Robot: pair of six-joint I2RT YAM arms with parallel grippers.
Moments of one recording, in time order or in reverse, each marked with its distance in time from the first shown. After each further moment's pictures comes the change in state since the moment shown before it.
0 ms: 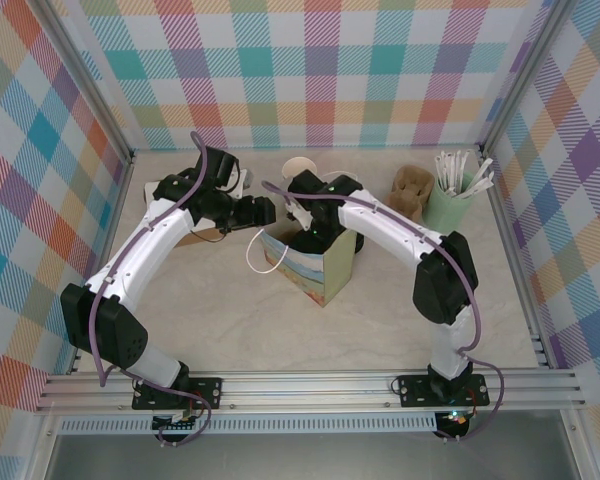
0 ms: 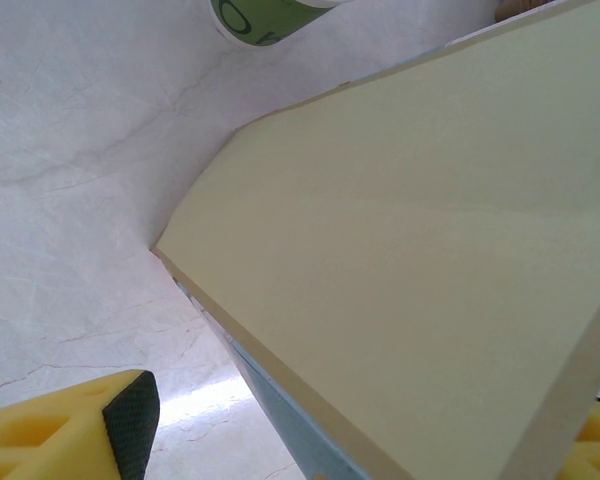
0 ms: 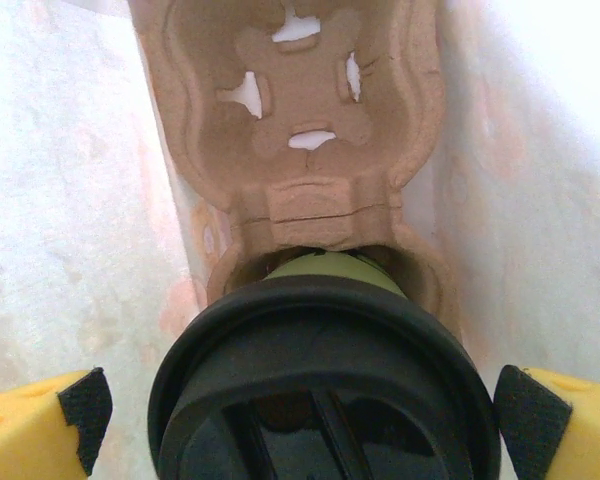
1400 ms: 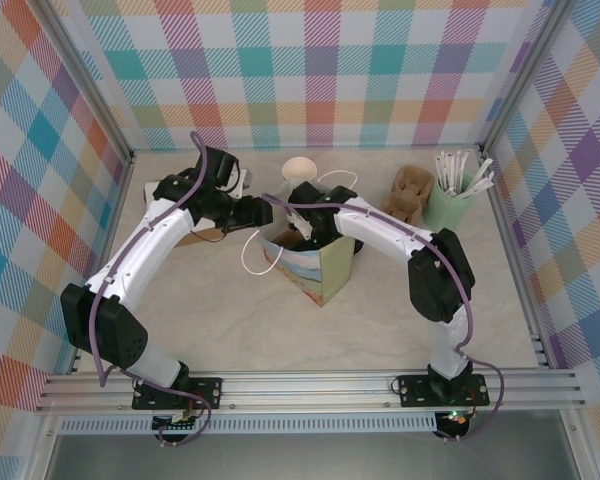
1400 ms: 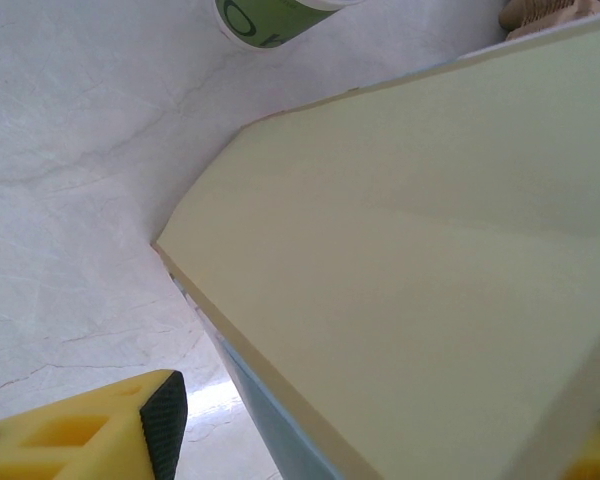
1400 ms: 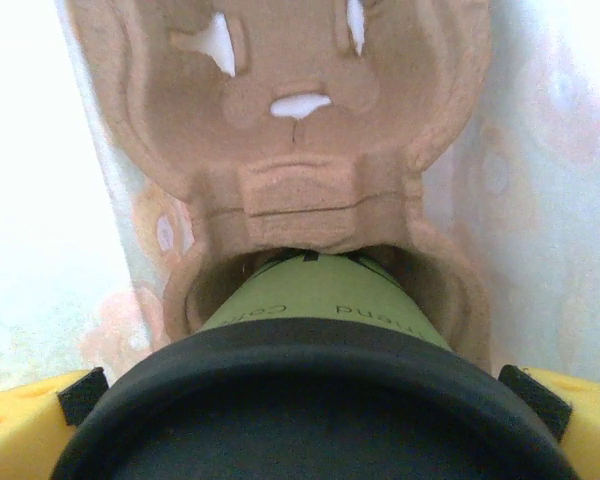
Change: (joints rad) left arm 0.000 0.000 0.000 0.000 -0.007 -0.008; right arm 0.000 0.026 -0.112 0.090 0.002 -0.005
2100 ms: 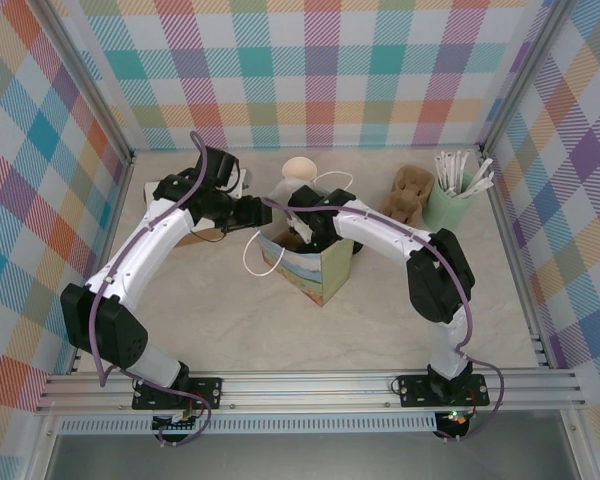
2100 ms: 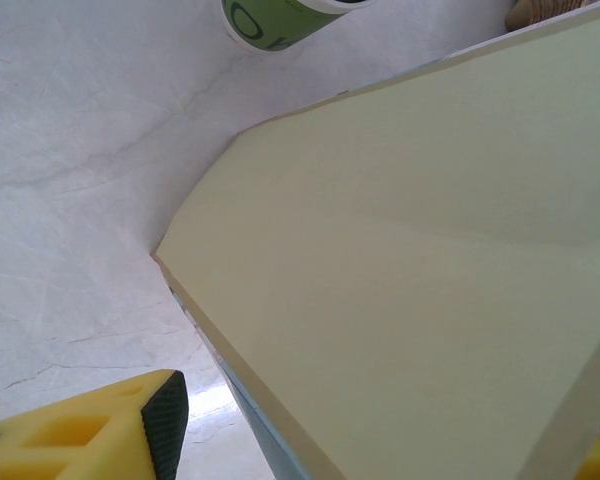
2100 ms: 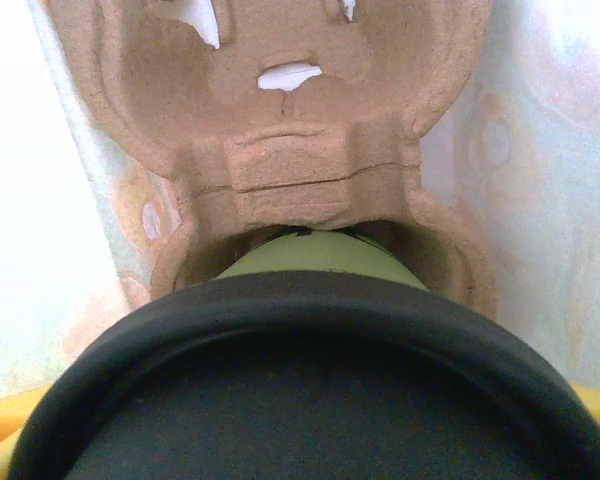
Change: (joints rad) left arm 0.000 0.000 0.000 0.000 -0.012 0.000; right arm 0.006 0.000 -0.031 0.006 0.009 -0.001
